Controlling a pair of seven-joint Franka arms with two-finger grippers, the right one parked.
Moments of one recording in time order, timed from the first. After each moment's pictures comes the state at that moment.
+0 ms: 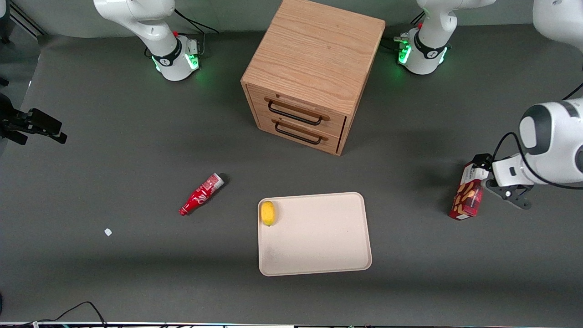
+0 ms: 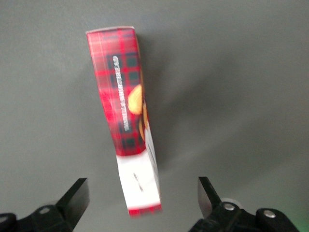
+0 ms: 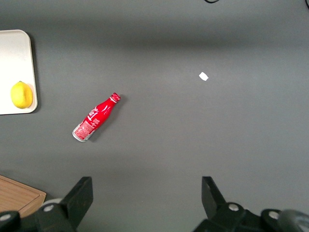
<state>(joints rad) 0.01 0.35 0.10 -1.92 0.02 2.07 0.69</state>
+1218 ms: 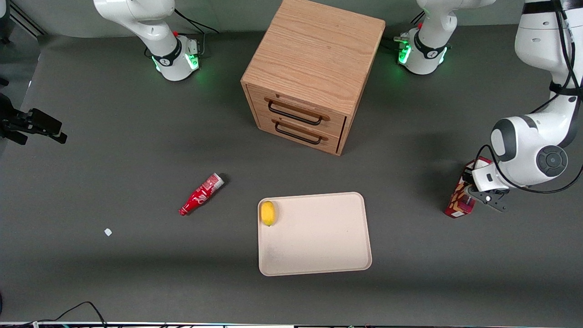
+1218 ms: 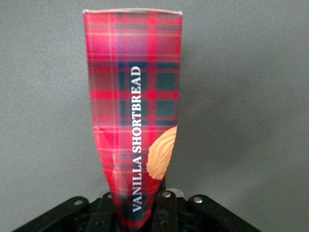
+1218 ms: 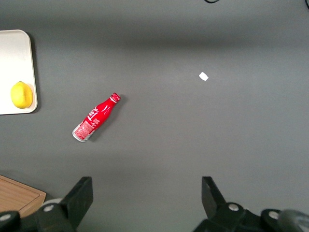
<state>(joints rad) 0.02 0.43 0.10 -2.03 -0.03 2.36 0.69</state>
